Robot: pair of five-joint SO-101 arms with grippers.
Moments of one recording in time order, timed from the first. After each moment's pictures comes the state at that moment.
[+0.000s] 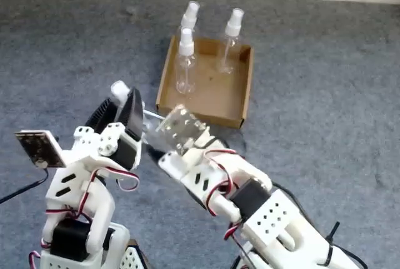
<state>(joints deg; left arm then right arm) 5.3 -98.8 71.5 37.4 29.9 -46.9 -56.4 57.9 31.9 9.6</state>
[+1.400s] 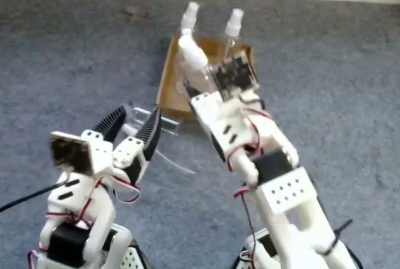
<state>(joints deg) 10.5 -99.0 70.3 47.9 10.6 -28.2 -46.5 42.2 28.5 9.0</state>
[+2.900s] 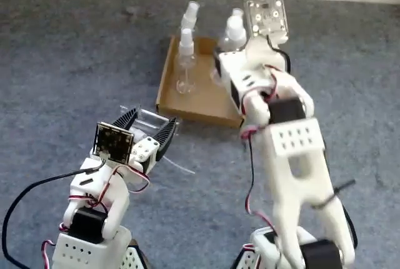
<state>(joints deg) 8.8 -98.3 85.6 35.5 -0.2 -15.5 -24.0 18.3 40.5 2.8</state>
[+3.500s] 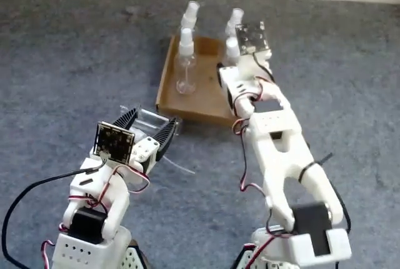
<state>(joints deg) 8.9 -98.3 85.6 35.5 -0.2 -13.2 -7.2 33.2 11.9 6.3</state>
